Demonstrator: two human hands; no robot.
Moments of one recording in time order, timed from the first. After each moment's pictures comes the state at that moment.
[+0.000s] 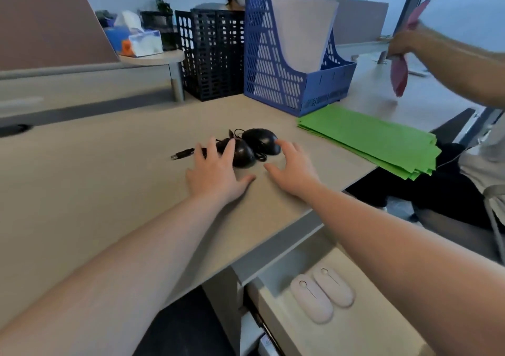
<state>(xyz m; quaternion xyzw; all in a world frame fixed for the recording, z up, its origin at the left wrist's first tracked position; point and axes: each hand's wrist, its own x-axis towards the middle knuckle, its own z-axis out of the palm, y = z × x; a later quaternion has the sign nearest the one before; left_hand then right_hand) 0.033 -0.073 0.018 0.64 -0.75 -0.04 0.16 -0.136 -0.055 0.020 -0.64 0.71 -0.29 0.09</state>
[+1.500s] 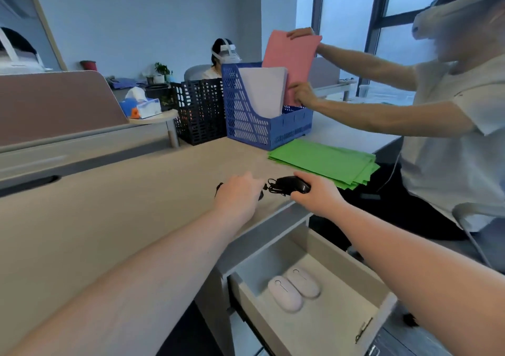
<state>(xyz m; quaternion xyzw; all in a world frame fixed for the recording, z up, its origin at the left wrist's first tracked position) -0.024 0.063 0.114 0.47 -0.88 0.06 0.09 -0.201 0.097 0.094 -0.59 0.73 -0.31 0.15</state>
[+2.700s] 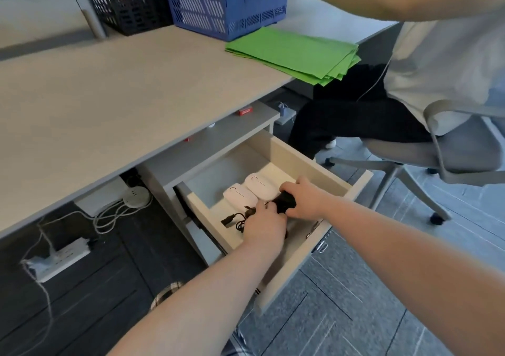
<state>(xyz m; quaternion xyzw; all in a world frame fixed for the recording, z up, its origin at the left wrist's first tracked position) -0.127 0.187 -0.104 0.44 -0.88 -0.10 -0.12 -0.259 0.174 -0.090 -0.63 0.73 0.06 0.25</state>
